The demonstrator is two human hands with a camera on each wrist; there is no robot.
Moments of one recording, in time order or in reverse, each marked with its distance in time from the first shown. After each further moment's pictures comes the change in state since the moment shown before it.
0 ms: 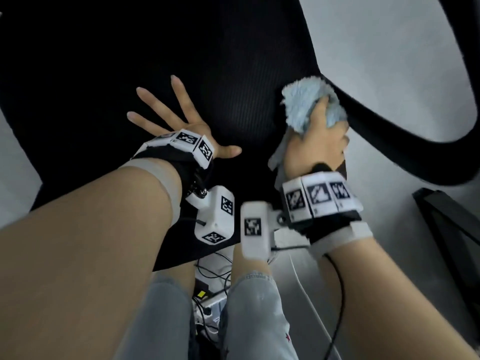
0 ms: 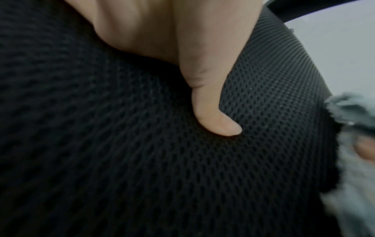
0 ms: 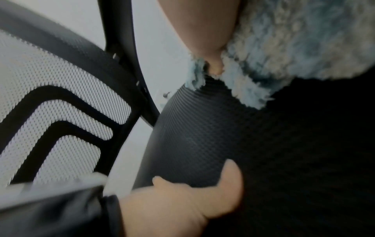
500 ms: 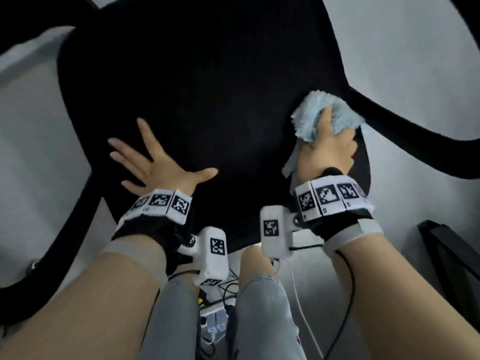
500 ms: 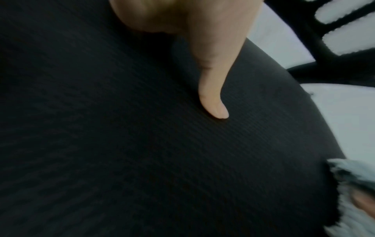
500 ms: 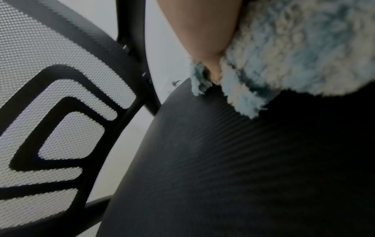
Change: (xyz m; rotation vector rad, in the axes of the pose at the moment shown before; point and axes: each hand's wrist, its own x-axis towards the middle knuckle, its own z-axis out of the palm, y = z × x) left_hand -0.029 -0.096 -0.012 -0.368 0.116 -0.177; right_hand -0.011 -0.028 0.001 -0.173 -0.099 -0.129
